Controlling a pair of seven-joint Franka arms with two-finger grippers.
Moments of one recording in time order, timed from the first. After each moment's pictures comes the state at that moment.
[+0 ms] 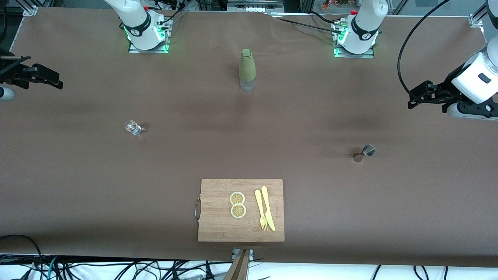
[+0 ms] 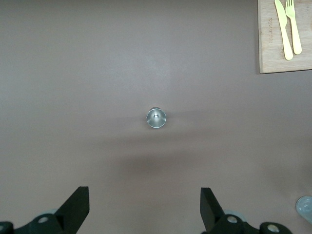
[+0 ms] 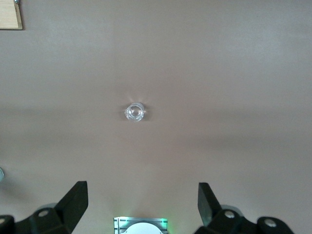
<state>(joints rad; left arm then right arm) -0.09 0.07 0.04 -1.55 -0.03 1.59 0.01 0.02 0.02 -0.07 -1.59 -0.02 1.47 -0.07</state>
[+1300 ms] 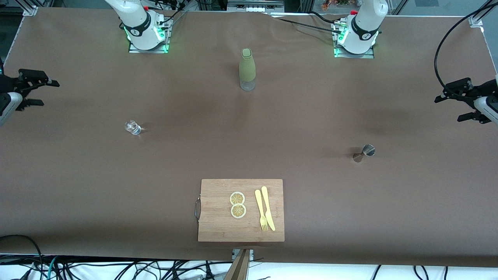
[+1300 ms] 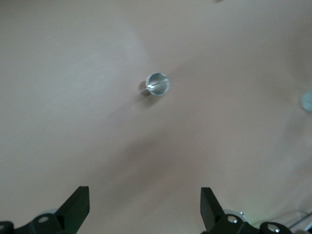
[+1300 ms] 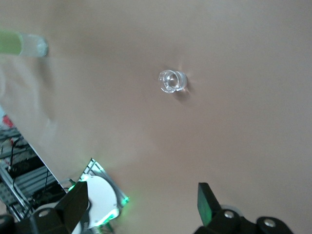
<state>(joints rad) -0.01 0.12 0.31 -1.71 -0.29 1.59 0.96 -0.15 0.26 -0.21 -1.60 0.24 1.37 -1.10</state>
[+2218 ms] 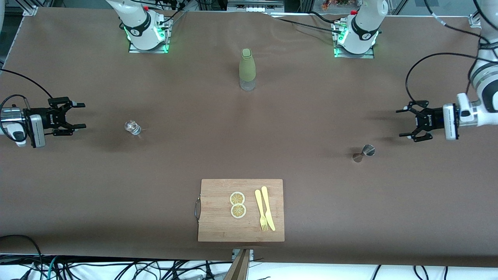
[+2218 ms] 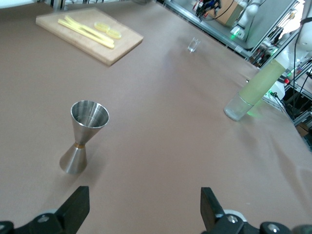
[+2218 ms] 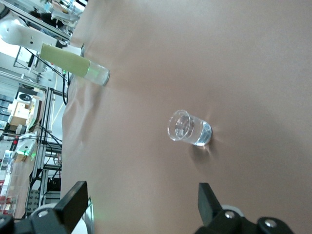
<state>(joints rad) 0.20 0.49 0.32 -1.99 -0.99 1.60 2.11 -0.30 0.61 -0.21 -1.62 0.62 1.36 -1.56</state>
